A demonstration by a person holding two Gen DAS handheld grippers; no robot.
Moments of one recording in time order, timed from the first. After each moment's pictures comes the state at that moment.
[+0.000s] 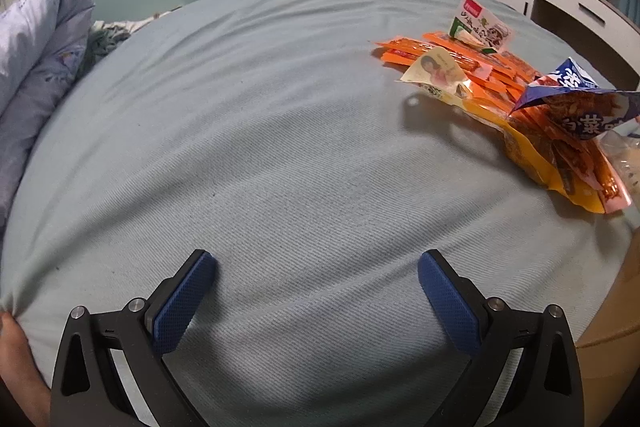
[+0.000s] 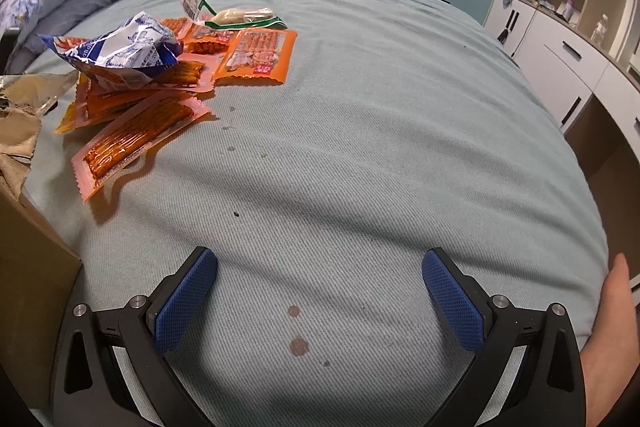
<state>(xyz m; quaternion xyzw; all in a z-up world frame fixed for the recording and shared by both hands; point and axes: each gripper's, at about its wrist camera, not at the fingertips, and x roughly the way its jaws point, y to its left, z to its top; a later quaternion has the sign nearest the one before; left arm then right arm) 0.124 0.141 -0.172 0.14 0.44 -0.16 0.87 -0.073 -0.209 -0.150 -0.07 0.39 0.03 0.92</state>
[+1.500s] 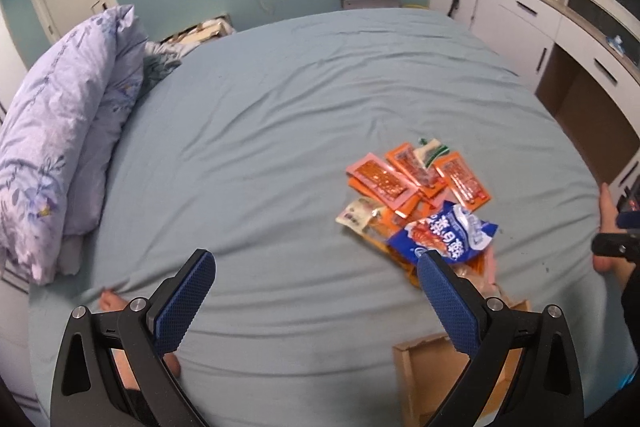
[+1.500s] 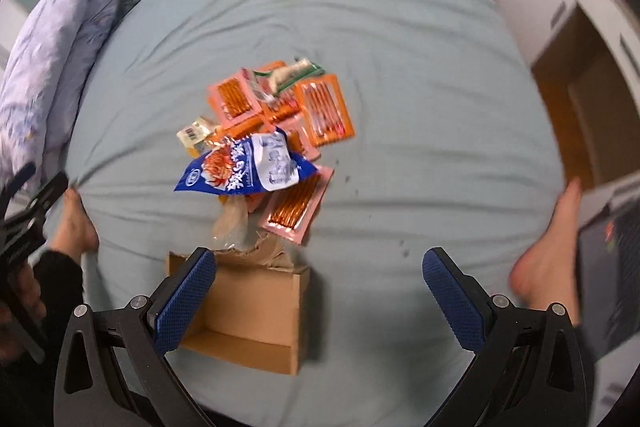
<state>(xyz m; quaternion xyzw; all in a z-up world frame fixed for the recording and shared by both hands) 0.071 0.085 0.068 0.12 0.46 -0.09 0.88 -0.072 -0.188 0.091 0.11 0.56 0.01 0.82</state>
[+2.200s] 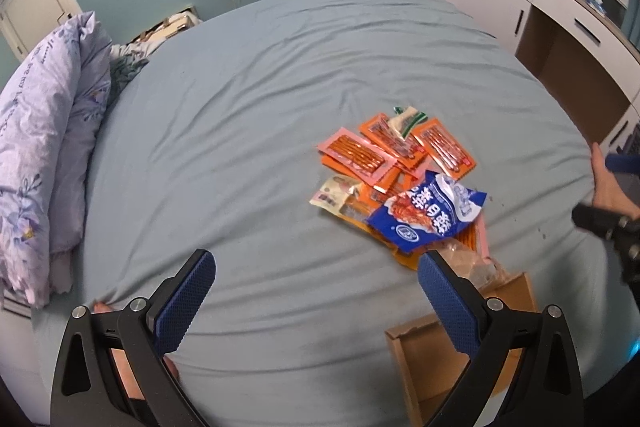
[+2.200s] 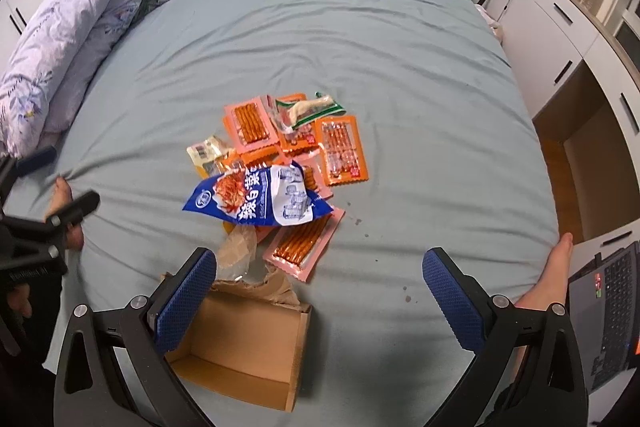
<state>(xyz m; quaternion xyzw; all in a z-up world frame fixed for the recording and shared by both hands) 0.078 0.061 0.047 0.15 0.49 -0.13 0.85 -0.085 -0.132 0.073 0.02 0.50 0.01 0.87</state>
